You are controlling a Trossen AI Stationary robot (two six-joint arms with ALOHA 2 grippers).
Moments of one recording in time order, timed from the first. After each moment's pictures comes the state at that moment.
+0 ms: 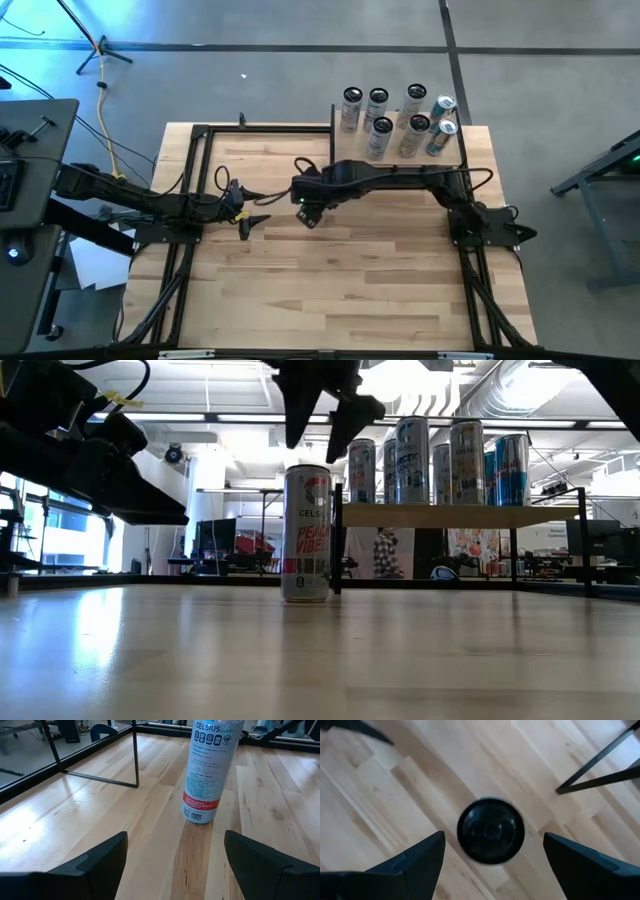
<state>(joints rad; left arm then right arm) -0.12 0.75 0.01 0.41 -0.40 -0.17 0.05 2.17 2.26 -1.35 0.24 0.69</state>
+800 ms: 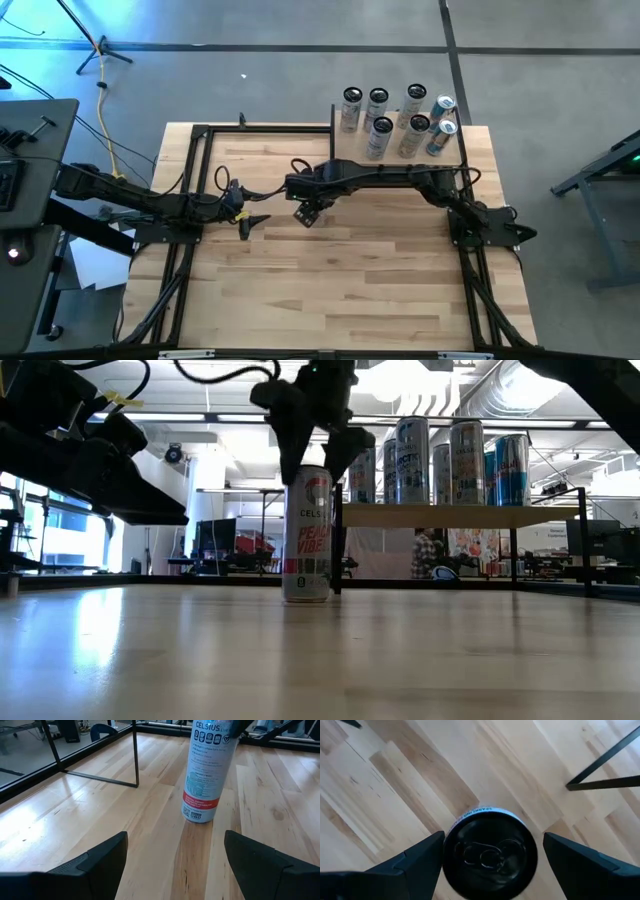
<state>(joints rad) -0.12 0.75 0.01 0.41 -0.40 -0.17 0.00 2.25 2.27 -1.34 0.17 0.65</state>
